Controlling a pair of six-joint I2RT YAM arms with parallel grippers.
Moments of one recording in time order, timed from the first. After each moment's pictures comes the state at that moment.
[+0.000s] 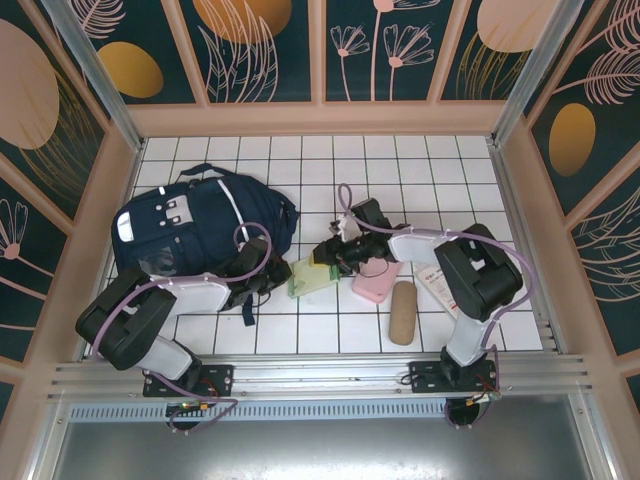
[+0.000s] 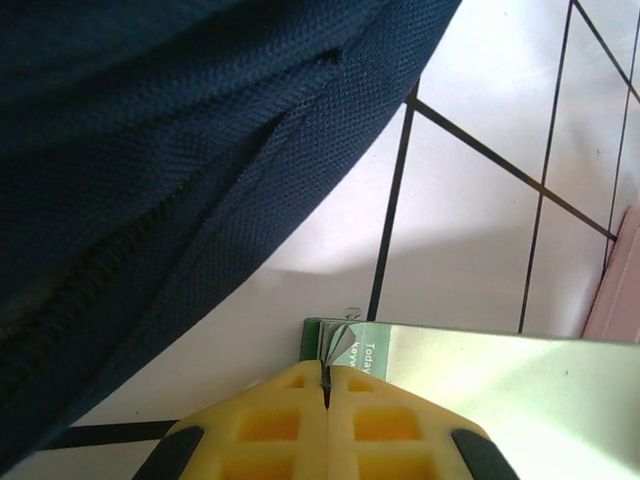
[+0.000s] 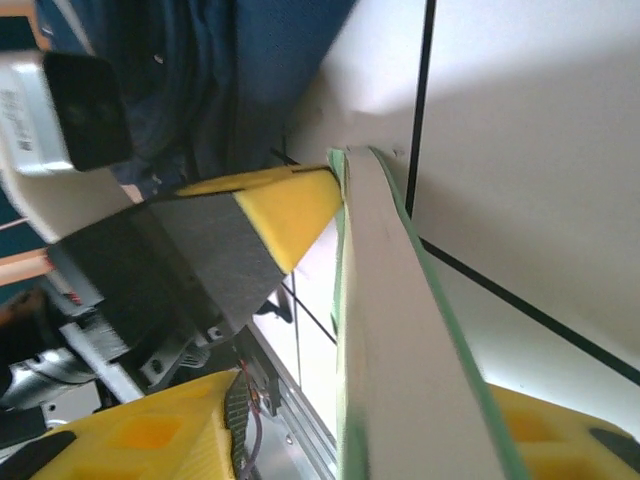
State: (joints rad) left arm -0.65 1.50 0.48 0.23 0.09 -1.08; right arm 0.60 1.79 0.91 -0.06 -0.88 0.79
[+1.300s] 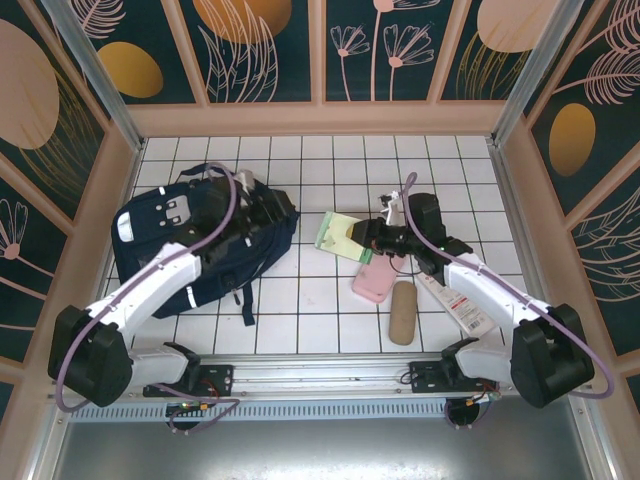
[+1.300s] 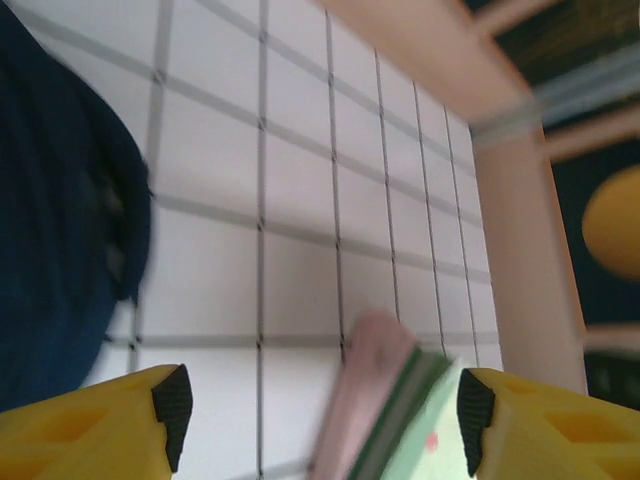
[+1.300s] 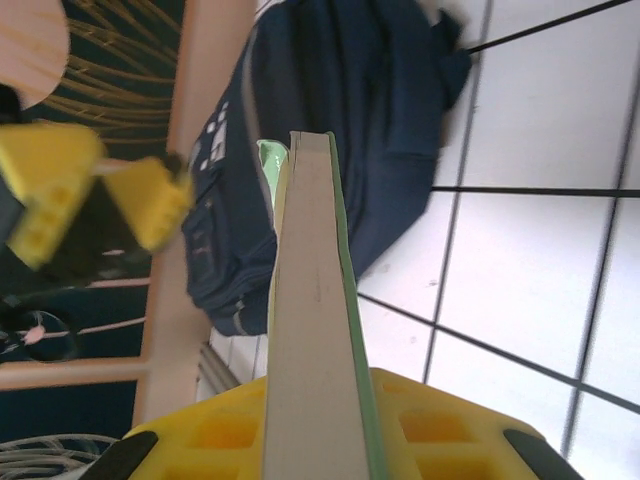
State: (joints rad) left arm -0.44 1.27 0.93 -0.17 0.17 -0.87; right arm 0.44 1.21 0.72 -0.04 -0.63 0.83
